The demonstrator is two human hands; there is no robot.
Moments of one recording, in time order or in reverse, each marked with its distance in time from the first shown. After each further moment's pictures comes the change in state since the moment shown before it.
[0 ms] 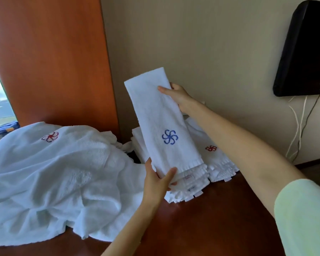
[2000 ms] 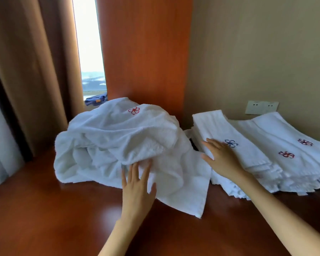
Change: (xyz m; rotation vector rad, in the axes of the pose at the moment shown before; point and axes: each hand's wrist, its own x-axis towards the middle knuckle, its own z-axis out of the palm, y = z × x) left_hand -0.086 -0.052 -0.190 1.179 0.476 0.248; right_hand -0.130 0.143 0.089 -1.202 -0.266 -0.279
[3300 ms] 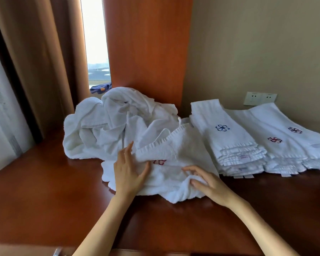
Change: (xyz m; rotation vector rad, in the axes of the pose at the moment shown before) left_hand -0.028 -0.001 -0.019 -0.282 0.179 -0.132; right_hand -0.127 -0.030 0.025 0.791 -0.347 -0.158
